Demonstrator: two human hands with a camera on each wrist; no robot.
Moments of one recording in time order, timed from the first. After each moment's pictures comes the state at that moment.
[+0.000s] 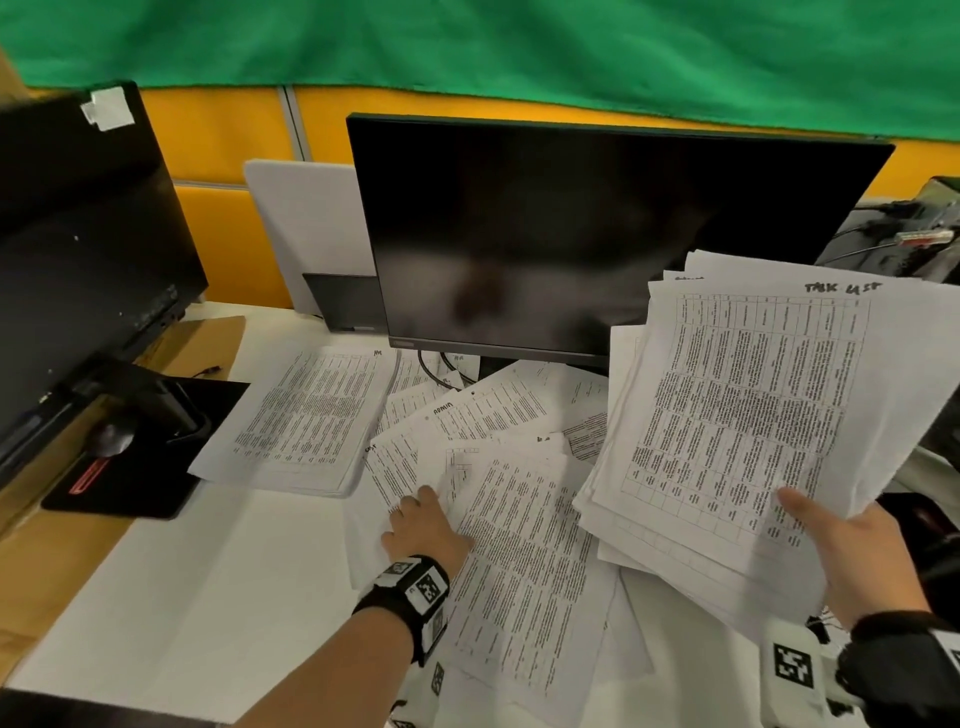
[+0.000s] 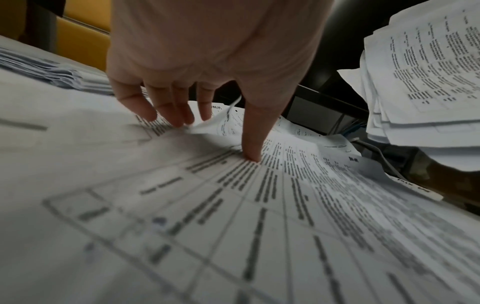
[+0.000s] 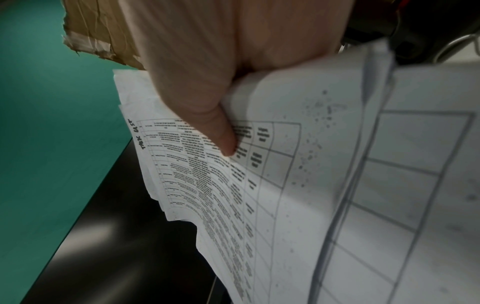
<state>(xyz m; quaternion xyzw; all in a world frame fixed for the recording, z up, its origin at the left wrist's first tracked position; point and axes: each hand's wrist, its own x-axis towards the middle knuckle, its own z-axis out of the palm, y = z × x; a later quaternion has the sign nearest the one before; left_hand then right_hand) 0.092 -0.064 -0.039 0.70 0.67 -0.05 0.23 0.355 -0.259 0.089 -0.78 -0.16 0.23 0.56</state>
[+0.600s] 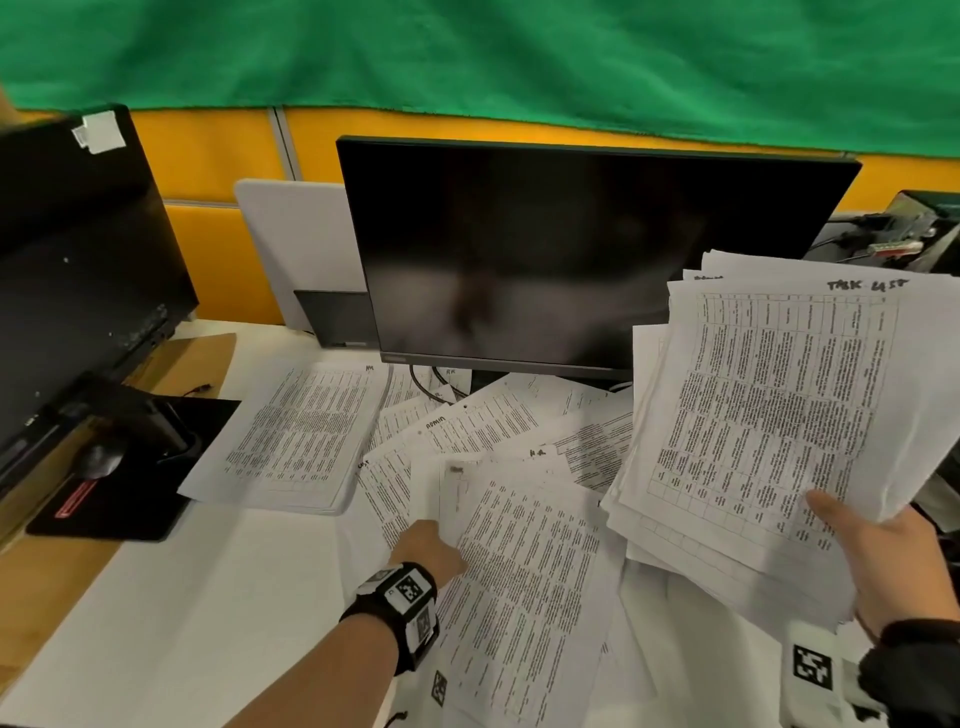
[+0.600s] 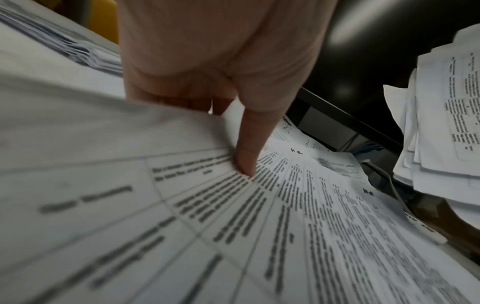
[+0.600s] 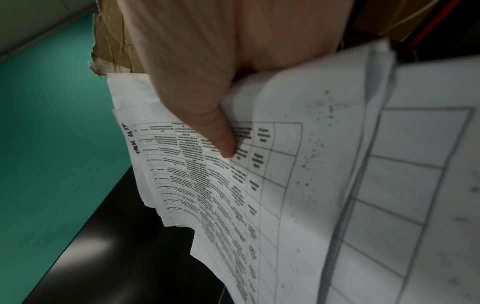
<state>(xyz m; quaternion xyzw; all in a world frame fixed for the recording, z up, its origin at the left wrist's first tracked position) 0.086 -0.053 -0.045 0.68 0.62 -0.03 0.38 0.370 -0.273 0.094 -0.78 -0.16 0.18 0.57</state>
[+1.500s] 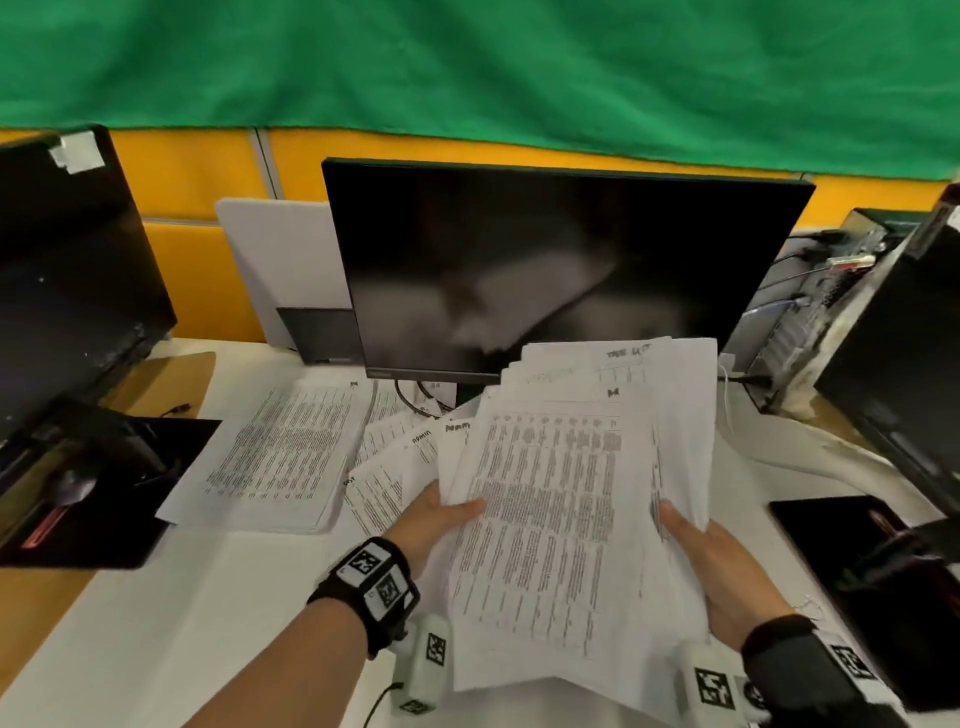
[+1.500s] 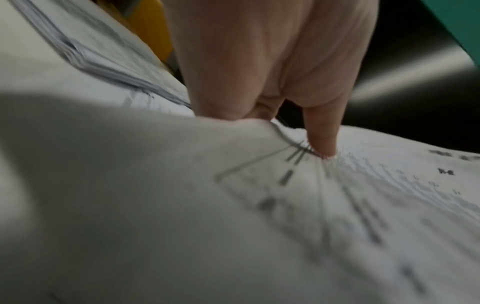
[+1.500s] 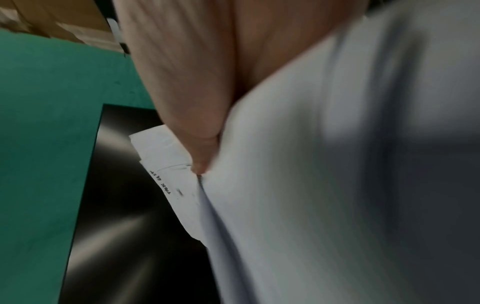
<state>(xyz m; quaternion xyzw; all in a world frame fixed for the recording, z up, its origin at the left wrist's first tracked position) 0.092 -0.050 0.031 0.52 0.41 0.16 0.73 0.309 -0.233 0.069 -0.66 -0.16 0.46 0.57</state>
